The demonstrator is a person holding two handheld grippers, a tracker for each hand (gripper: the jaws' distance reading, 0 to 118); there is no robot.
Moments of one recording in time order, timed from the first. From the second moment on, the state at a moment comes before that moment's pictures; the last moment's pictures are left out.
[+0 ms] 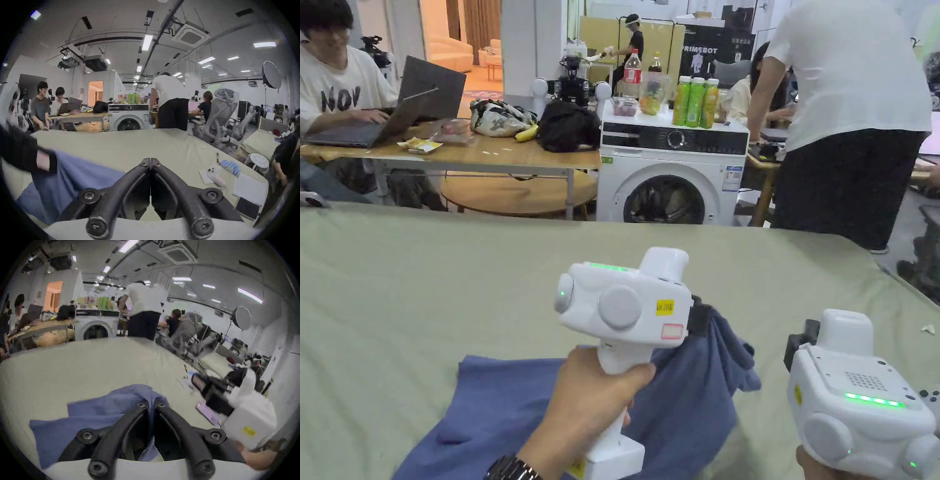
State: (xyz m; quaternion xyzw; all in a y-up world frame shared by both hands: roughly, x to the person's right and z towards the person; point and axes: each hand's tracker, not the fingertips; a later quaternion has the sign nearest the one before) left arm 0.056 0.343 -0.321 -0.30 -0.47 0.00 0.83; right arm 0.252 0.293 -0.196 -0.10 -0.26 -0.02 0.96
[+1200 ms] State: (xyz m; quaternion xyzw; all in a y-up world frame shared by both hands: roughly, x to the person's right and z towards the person) left arm -0.218 0.284 -0.427 -0.37 -0.19 0.10 0.91; right arm 0.187 0.281 -0.253 -0.14 -0.16 -0.01 0.98
